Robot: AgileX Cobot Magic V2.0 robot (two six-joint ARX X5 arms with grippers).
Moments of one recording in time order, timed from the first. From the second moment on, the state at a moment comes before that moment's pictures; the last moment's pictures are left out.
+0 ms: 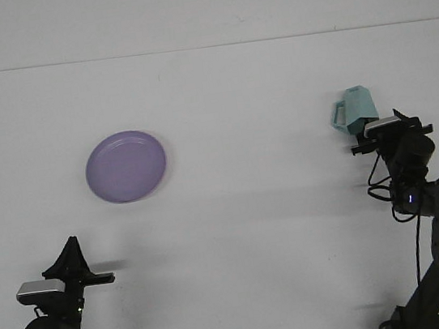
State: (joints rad) left arm 0.05 0.00 0.03 0.15 0.04 -0.04; right arm -0.27 1.86 0.77 0.90 -0.16 -0.37
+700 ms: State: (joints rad) left arm 0.05 0.00 0.03 0.15 0.04 -0.04; right arm -0.28 2.04 1.03 0.80 -0.28 -0.45
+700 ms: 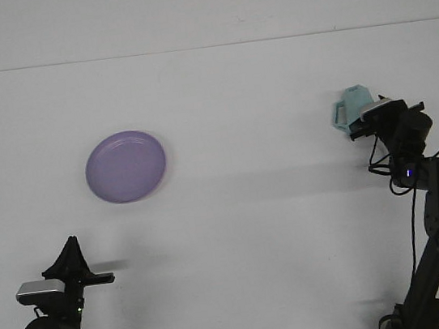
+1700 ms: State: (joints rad) left arm 0.05 0.00 0.03 0.22 0.04 -0.04; right arm -0.05 1.31 1.10 -0.40 -0.25 0.05
